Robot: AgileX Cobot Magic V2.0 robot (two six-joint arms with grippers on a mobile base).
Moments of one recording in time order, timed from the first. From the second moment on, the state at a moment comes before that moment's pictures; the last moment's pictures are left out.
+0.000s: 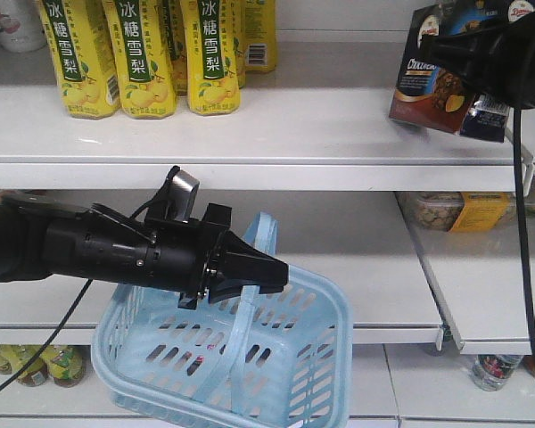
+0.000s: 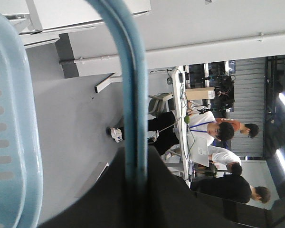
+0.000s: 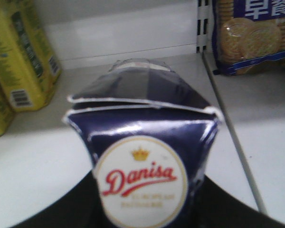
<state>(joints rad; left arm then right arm) -0.32 1.72 -0.99 -1.60 1.13 0.74 0.35 1.28 -1.25 -0.67 0.50 0.89</state>
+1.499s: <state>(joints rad) -0.32 1.72 -0.99 -1.60 1.13 0.74 0.28 1.44 -1.33 -0.60 0.56 0.65</state>
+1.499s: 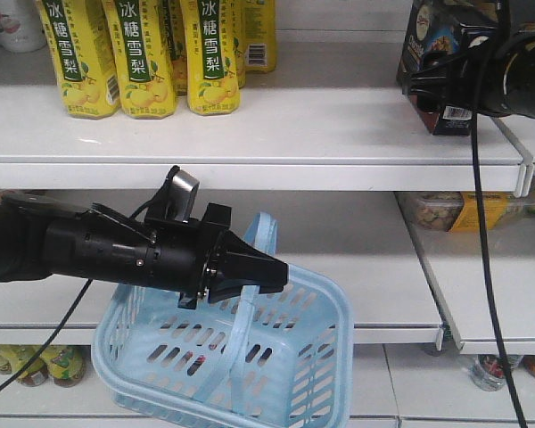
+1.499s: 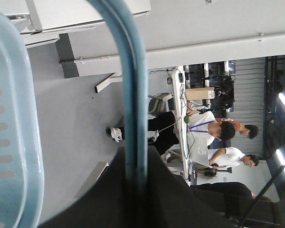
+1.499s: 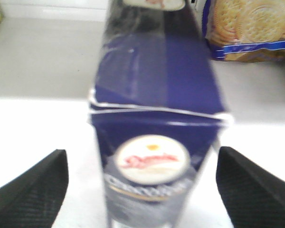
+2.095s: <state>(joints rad) -0.32 1.72 -0.99 -1.60 1.13 0.74 0.28 1.27 -1.32 -0.49 0.68 0.56</state>
